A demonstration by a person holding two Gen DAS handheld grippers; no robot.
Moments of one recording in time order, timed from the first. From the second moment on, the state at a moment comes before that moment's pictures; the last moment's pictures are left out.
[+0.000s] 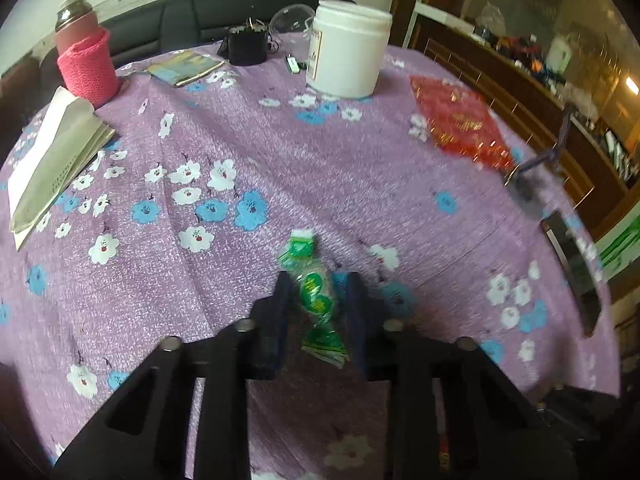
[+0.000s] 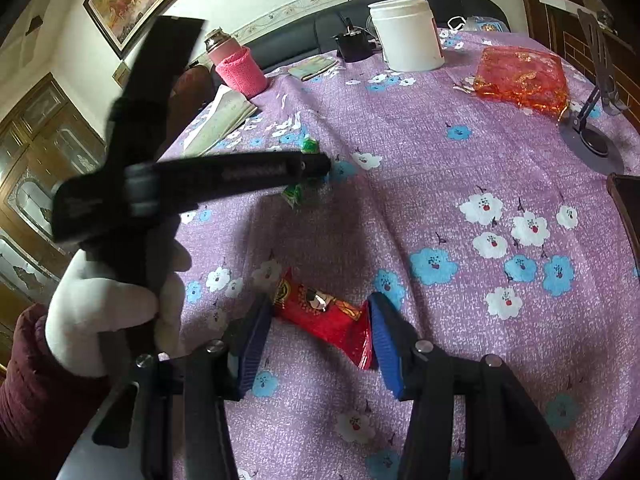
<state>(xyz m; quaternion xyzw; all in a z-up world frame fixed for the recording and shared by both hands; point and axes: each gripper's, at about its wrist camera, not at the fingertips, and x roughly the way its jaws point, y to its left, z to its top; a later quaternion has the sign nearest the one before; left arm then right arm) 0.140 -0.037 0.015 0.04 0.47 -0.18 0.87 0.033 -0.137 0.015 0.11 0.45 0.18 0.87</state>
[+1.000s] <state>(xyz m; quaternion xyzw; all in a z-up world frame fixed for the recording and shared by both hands) -0.056 0.228 0.122 -0.10 0.35 -0.05 0.93 0.016 -0.139 0.035 0.17 0.40 0.19 0.88</state>
